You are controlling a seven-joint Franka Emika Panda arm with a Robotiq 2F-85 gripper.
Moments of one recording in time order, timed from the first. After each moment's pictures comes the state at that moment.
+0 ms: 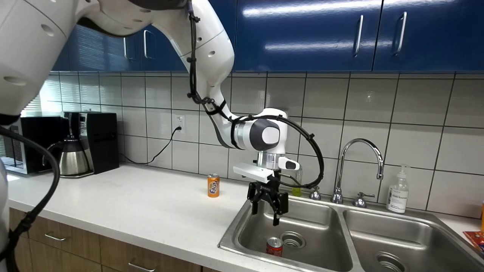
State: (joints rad) arm -0.26 0.43 -0.24 -2.04 0.04 2.35 0.00
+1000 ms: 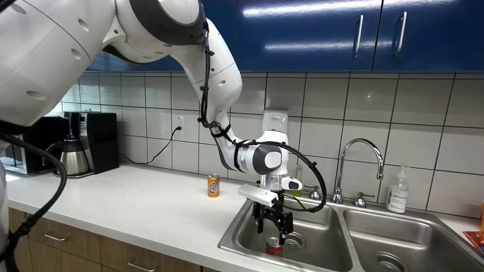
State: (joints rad) arm -0.28 0.60 -0.24 -1.98 0.04 2.48 0.00
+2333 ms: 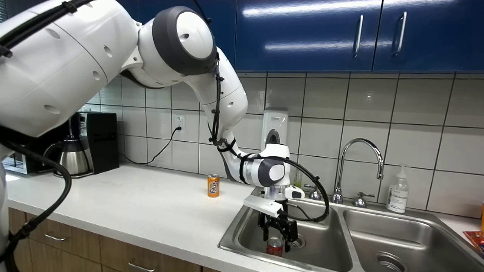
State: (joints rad) arm -0.28 0.76 -0.24 -1.82 0.04 2.51 0.00
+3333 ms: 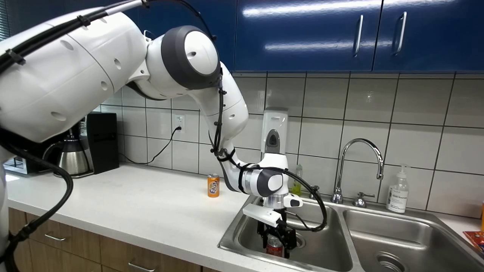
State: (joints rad) arm -0.28 0.84 -0.23 -1.78 0.04 2.56 0.01
